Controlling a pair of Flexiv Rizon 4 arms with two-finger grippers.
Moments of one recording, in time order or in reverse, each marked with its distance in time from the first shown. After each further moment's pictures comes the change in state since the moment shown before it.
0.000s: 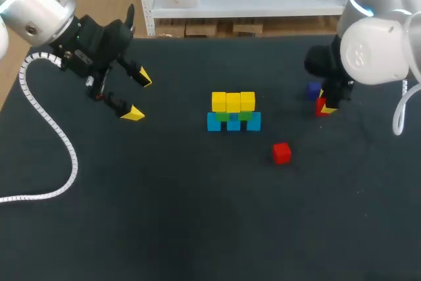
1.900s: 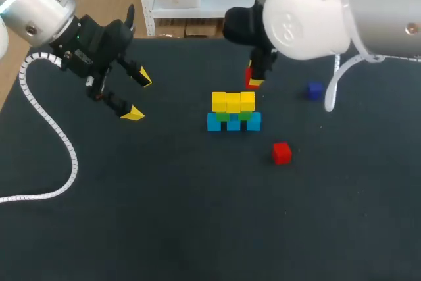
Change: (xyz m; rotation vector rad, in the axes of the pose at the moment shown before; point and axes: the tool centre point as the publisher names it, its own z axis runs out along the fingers) left arm 0.000 0.000 0.000 0.000 0.000 0.000; right arm -0.189 0.028 -0.088 0.067 -0.006 -0.024
